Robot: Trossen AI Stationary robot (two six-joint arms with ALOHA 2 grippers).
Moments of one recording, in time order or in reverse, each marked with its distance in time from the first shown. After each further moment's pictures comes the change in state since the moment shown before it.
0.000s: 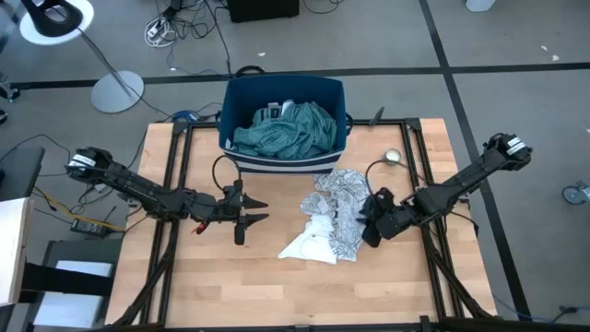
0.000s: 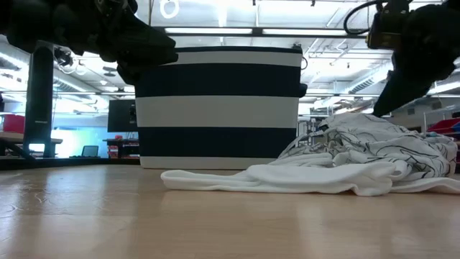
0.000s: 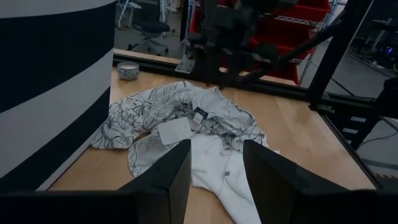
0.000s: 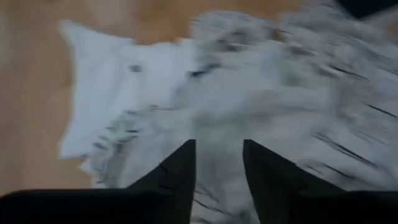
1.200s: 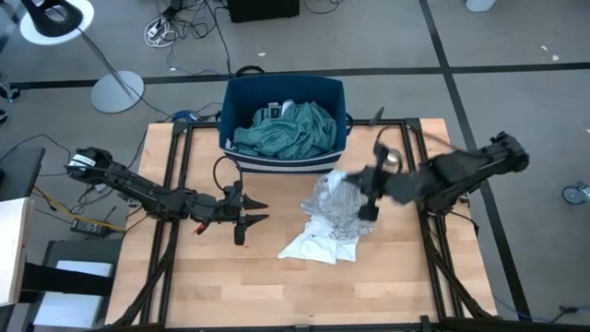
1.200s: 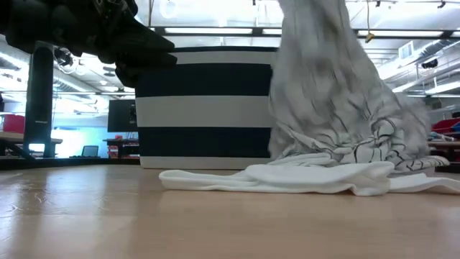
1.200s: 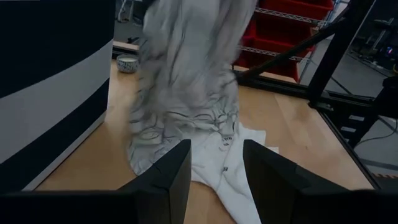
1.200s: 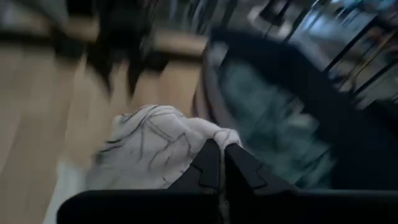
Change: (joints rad) left arm 0.000 0.000 0.000 -0.021 0.000 -0.034; right arm -0.111 0.113 0.765 -0.270 0.196 -0.762
